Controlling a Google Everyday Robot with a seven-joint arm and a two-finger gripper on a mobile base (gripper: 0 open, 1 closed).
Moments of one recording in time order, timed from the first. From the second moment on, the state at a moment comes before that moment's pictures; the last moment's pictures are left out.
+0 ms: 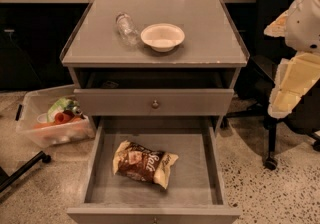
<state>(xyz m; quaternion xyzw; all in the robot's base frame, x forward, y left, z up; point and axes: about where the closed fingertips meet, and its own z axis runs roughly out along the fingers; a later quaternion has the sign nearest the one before) 0.438 -0.216 0.977 -0.60 0.78 -0.04 0.16</state>
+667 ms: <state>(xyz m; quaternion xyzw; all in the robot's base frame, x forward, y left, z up) 0.442 -0.212 0.974 -0.59 0.79 -0.02 0.17</state>
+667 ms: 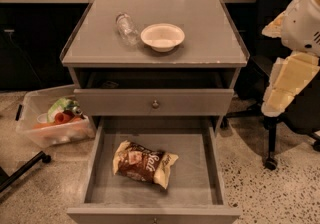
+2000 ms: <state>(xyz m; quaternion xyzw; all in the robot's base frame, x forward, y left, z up) 0.430 -0.111 0.789 -0.50 0.83 0.10 0.21</state>
